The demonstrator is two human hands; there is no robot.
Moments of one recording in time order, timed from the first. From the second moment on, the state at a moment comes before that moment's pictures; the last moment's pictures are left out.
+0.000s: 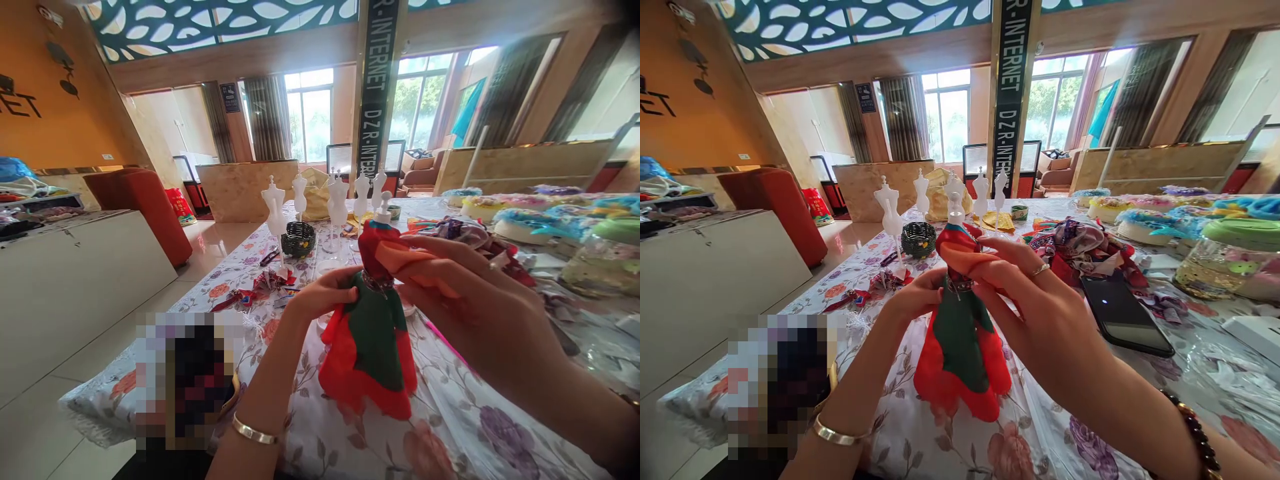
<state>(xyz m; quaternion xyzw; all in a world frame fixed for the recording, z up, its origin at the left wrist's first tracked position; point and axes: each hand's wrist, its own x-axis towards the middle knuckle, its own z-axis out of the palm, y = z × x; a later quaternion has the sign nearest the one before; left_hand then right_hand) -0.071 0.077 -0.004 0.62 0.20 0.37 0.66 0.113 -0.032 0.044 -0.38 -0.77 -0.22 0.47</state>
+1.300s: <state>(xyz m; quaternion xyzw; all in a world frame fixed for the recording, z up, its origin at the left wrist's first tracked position) -0.085 0.014 0.042 0.82 0.19 0.54 0.07 0.099 -0.019 0.034 -0.35 -0.77 -0.10 0.53</state>
